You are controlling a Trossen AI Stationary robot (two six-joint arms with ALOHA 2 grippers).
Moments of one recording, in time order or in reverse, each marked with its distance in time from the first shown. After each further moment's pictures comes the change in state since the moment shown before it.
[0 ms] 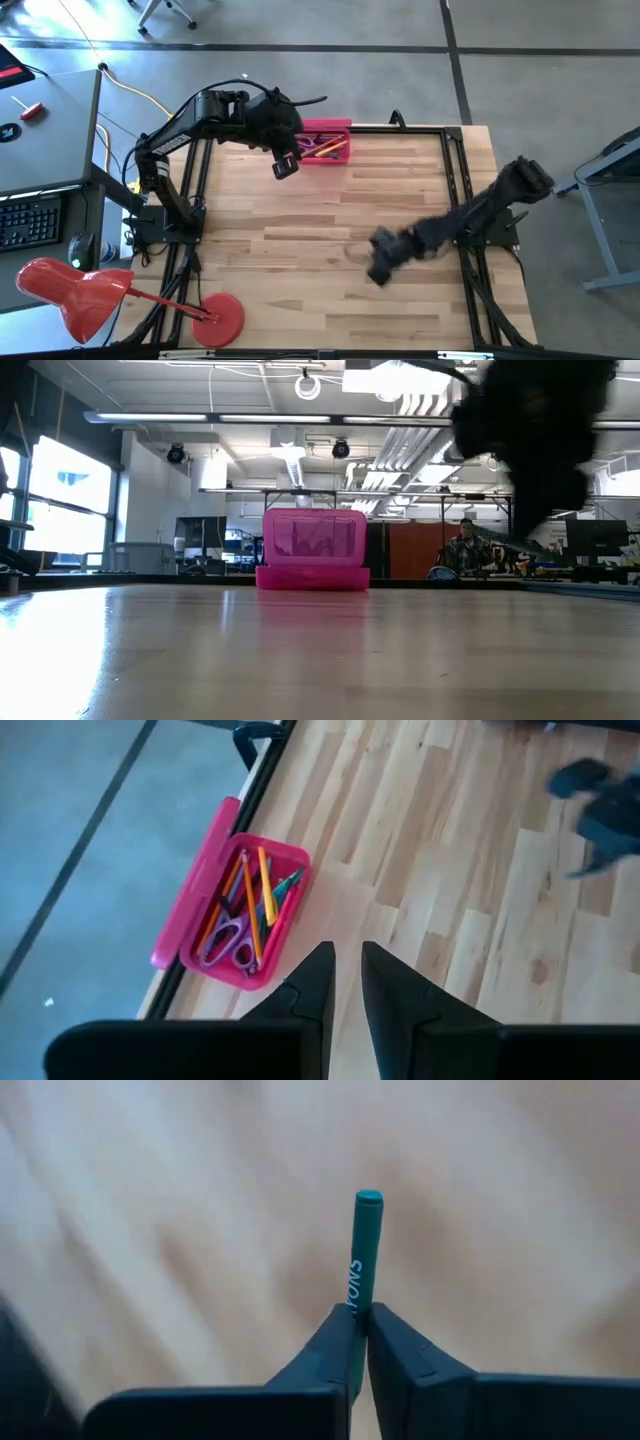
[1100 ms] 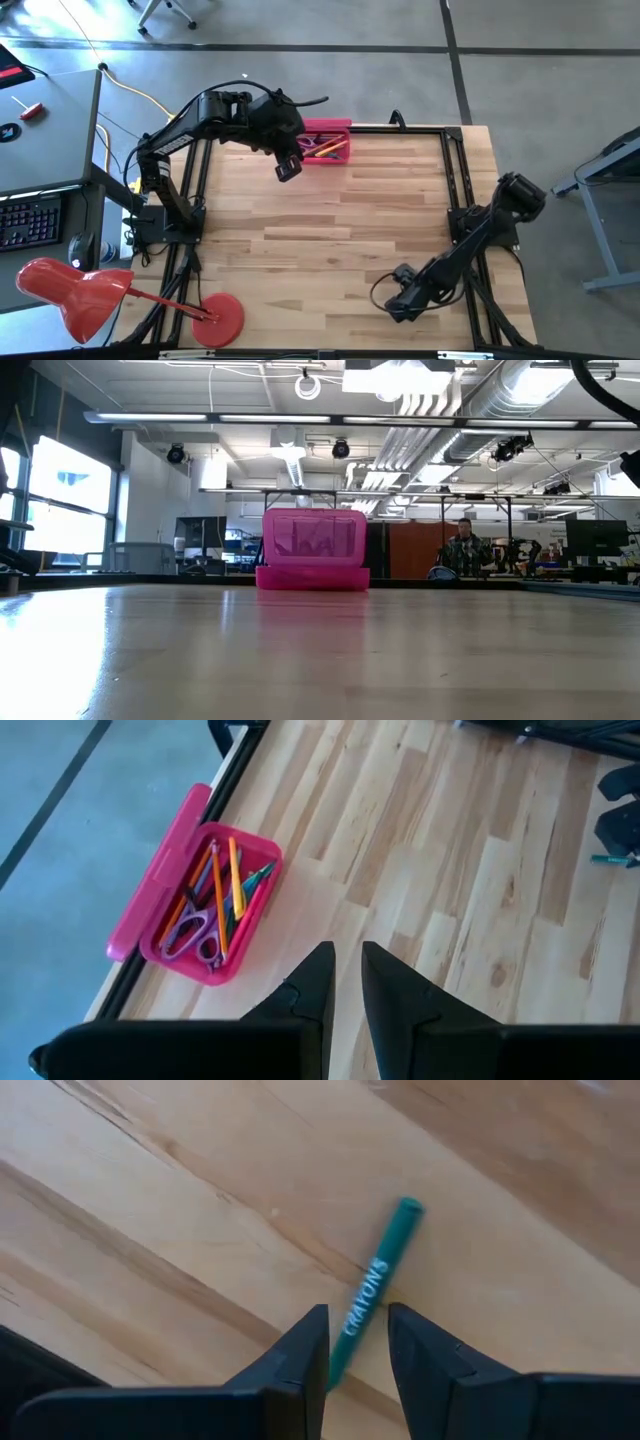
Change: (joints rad) left arm 0.000 0.011 -0.002 0.003 0.066 -0.076; right arm 0.345 0.159 0.002 0.025 -0.167 0.629
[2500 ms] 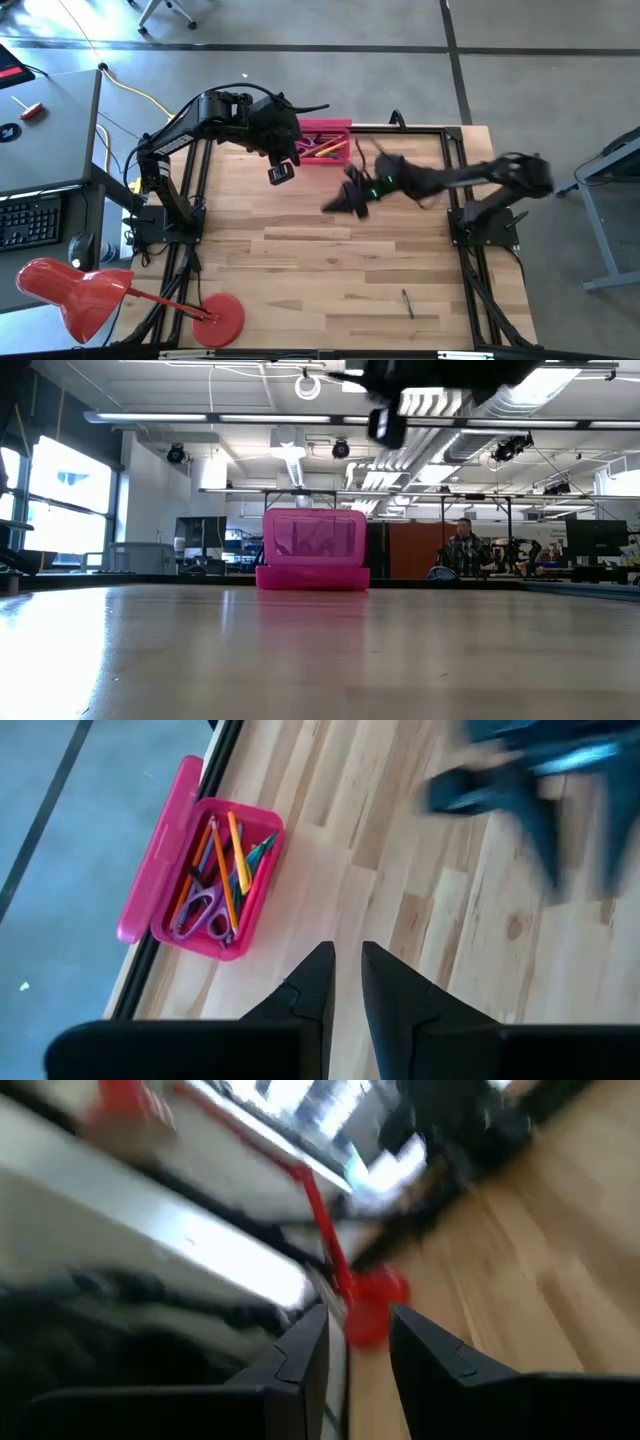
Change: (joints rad) left arm 0.000 0.000 0.000 -0.080 0.007 0.082; right arm -0.878 -0.208 0.000 0.984 -0.374 -0.896
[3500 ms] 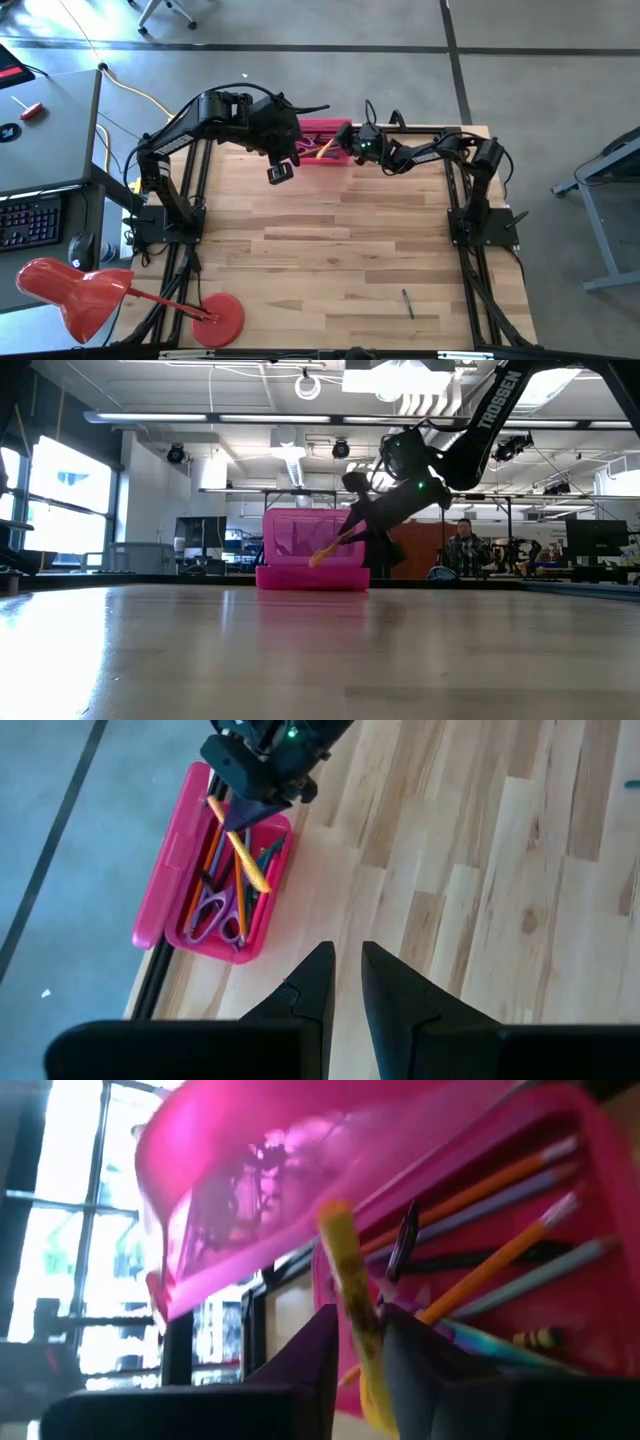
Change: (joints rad) left arm 0.000 0.000 0.000 0.000 -0.019 0.041; right arm -0.423 0.409 0.000 0.188 0.584 0.513
